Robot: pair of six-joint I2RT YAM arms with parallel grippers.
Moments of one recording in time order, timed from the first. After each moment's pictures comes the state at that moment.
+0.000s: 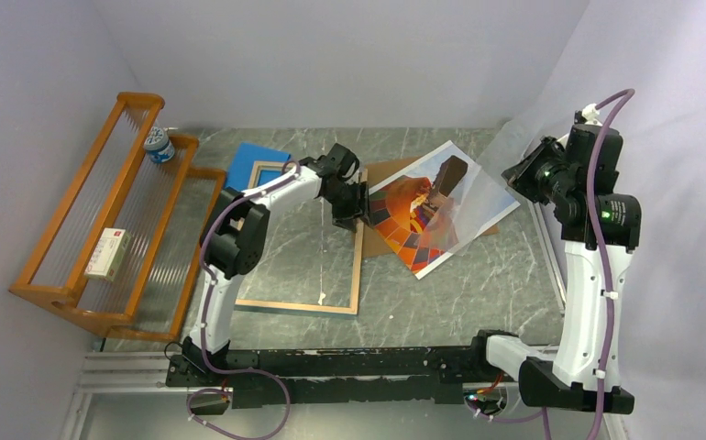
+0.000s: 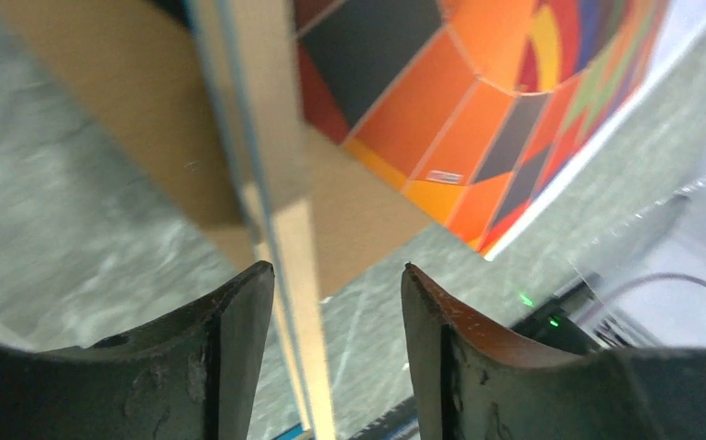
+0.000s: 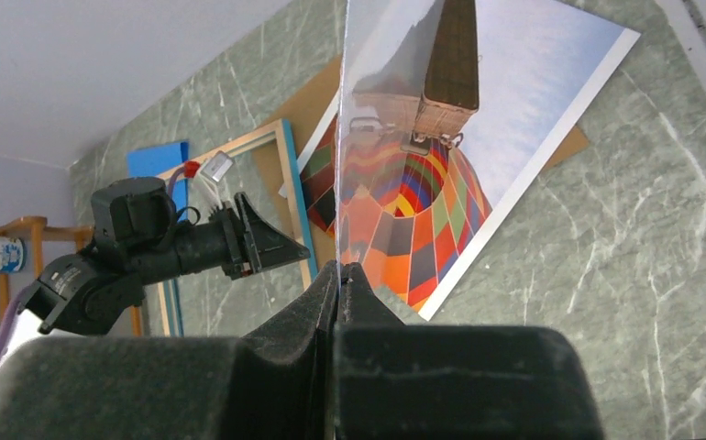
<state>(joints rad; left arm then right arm) -0.60 2.21 1.76 -0.65 0.45 -0.62 -0.10 1.12 1.70 -1.12 -0.09 0.52</state>
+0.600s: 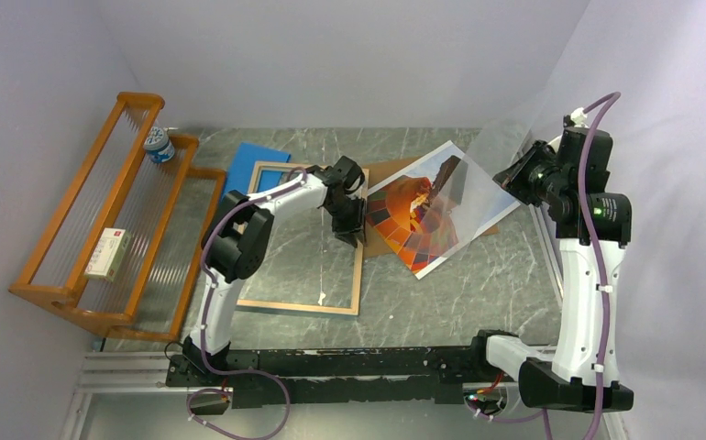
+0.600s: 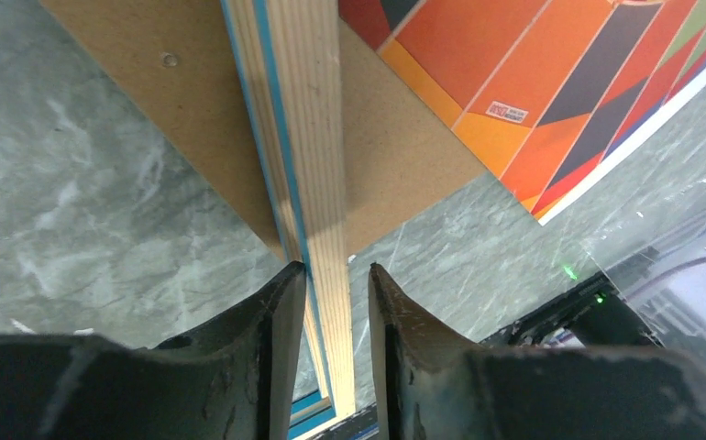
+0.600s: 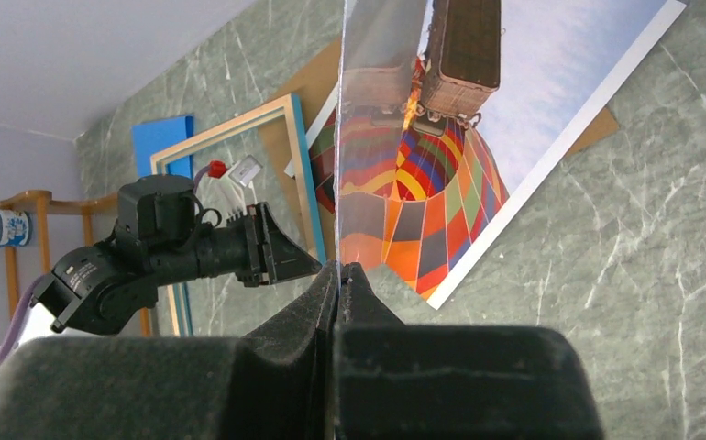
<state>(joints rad) -0.65 2.16 1.68 -0.74 0.36 -0.60 -0.10 1.11 1.62 -1.08 -0.17 0.52</state>
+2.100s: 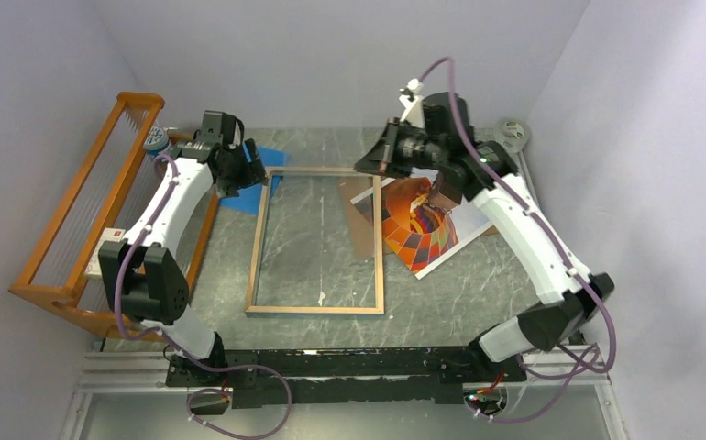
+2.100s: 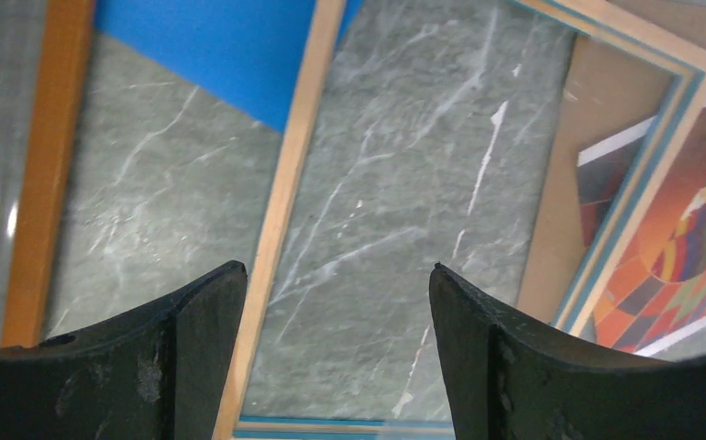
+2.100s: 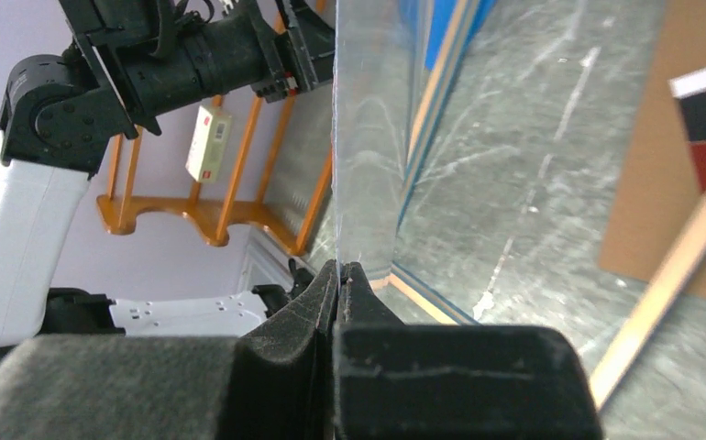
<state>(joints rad) -0.15 1.65 1.54 -0.86 0.01 -0.49 0.50 1.43 1.70 -0.75 -0.39 0.71</state>
